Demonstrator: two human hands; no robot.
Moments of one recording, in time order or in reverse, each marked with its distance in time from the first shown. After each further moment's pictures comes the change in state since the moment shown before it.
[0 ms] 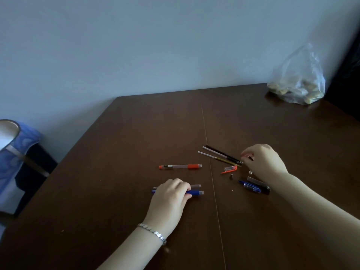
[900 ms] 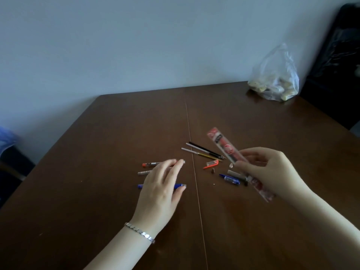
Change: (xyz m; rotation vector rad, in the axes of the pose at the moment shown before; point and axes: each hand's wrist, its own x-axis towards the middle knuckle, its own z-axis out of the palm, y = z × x) left_hand 0.000 0.025 -0.011 0.009 0.185 0.098; right_hand -0.075 -0.010 -0.065 0.605 -0.020 0.096
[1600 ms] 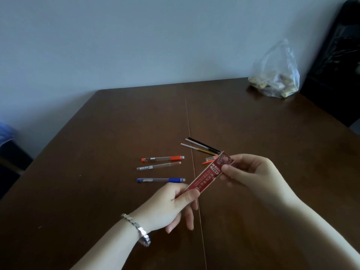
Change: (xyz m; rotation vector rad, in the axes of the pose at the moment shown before) left_hand 0.004 0.019 -0.027 -0.916 -0.779 -0.380; right_hand -0.027 -0.019 0.020 0.469 -0.228 0.044
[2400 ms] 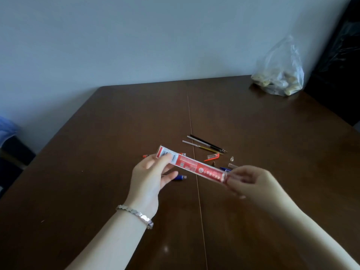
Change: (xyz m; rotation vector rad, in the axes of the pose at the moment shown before) left_hand 0.007 0.012 -0.008 -0.751 0.797 0.024; right_hand -0.005 0.027 -0.002 -0.286 0.100 0.206
